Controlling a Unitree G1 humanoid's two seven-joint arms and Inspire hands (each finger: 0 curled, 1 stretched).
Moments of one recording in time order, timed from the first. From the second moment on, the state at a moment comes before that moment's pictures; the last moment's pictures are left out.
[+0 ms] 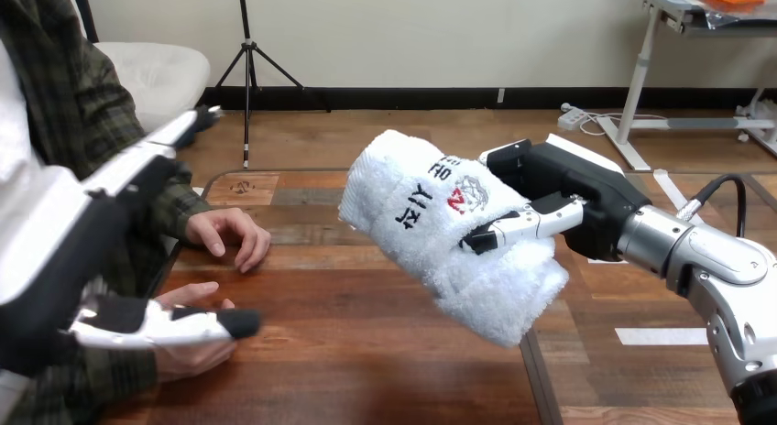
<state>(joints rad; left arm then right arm) 0.25 0.50 0.40 -0.24 0.20 -0.62 -0.31 -0.52 -0.45 0.03 0.46 0.16 0.02 0.73</state>
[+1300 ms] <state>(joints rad) 0.14 0.79 0.27 0.14 0.58 -0.51 -0.29 -0.52 -0.47 -0.02 0.40 0.24 0.07 0.80</state>
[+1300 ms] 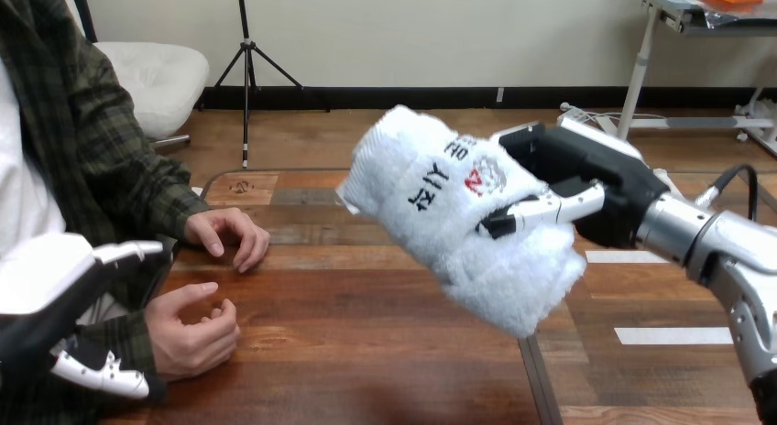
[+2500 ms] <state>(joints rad) -0.13 0.86 -0.02 0.67 0.71 -0.62 -0.03 -0.55 -0.32 0.05 0.42 0.15 -0.02 0.74</state>
